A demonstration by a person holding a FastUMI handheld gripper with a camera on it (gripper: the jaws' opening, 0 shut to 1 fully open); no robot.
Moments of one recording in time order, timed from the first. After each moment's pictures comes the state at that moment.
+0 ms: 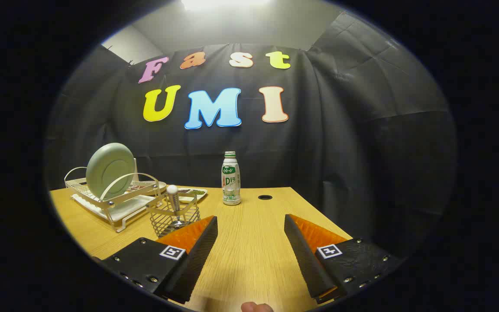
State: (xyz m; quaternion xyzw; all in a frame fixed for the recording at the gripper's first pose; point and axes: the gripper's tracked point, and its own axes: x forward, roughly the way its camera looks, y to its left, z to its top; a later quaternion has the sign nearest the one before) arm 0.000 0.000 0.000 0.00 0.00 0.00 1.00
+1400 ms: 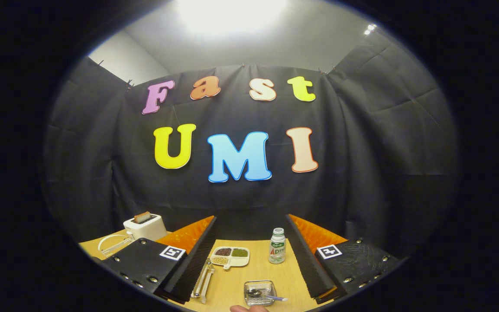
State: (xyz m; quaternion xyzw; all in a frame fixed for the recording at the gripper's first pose) arm 0.016 0.167 0.268 0.02 -0.03 0.03 1.00
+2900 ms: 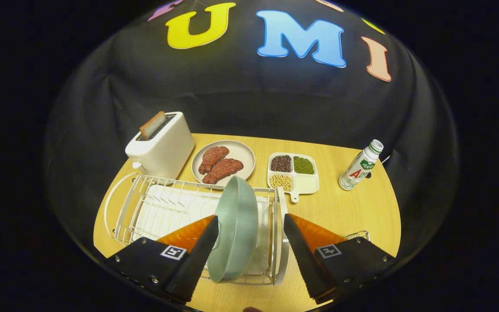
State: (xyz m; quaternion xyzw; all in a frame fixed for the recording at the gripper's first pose) arm 0.110 0.364 0.085 -0.04 0.40 0.05 0.92
